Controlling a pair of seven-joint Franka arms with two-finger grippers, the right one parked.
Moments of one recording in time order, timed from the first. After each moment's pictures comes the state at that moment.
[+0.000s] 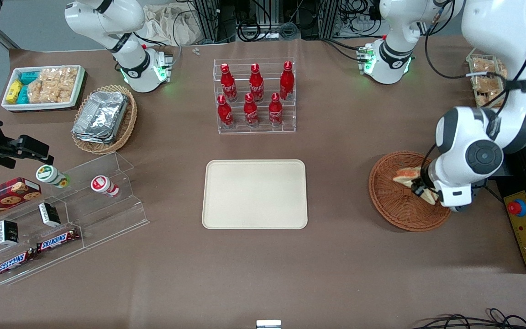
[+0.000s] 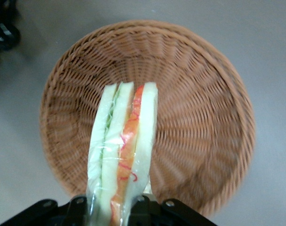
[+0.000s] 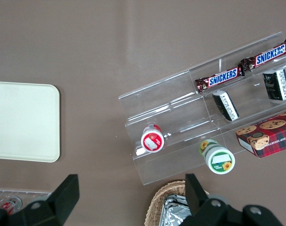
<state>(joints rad) -0.08 0.25 -0.06 -1.93 0.12 2.01 -0.94</state>
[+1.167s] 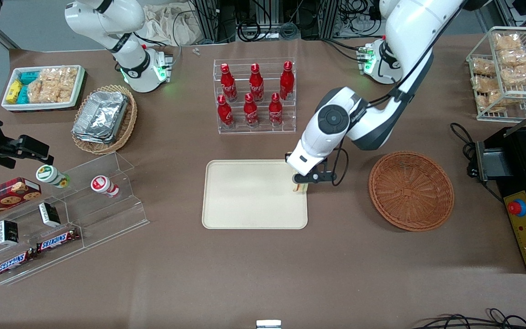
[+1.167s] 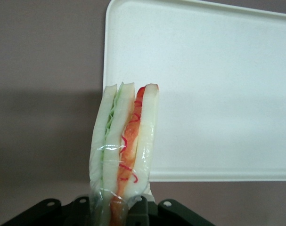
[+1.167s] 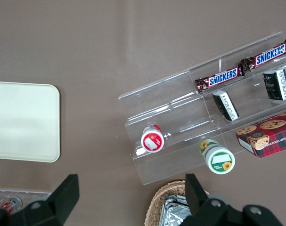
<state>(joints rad) -0.16 0.48 -0.53 -1.88 0.13 2.34 -0.79</state>
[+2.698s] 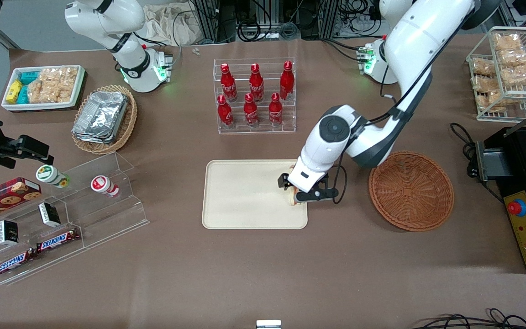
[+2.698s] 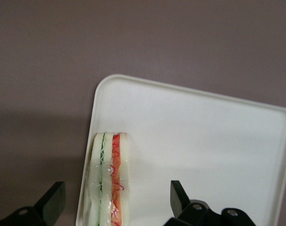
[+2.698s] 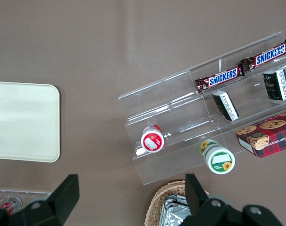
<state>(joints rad) -0.15 0.52 -0.52 -1.76 0.29 2.46 -0.97</state>
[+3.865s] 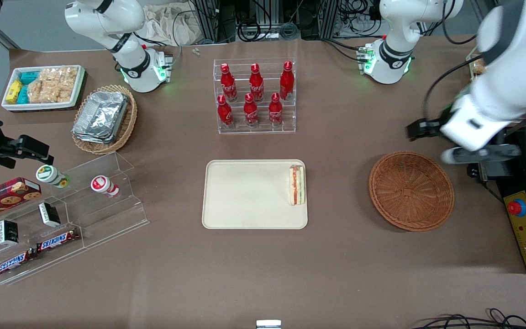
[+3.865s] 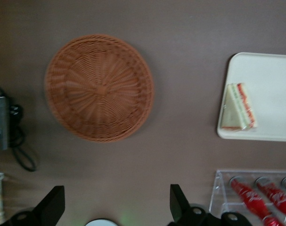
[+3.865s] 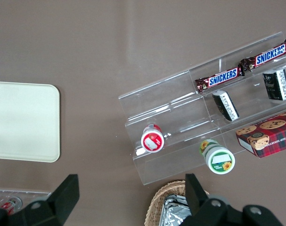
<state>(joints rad) -0.06 0.06 -0.11 -1.56 -0.04 1.51 -0.21</state>
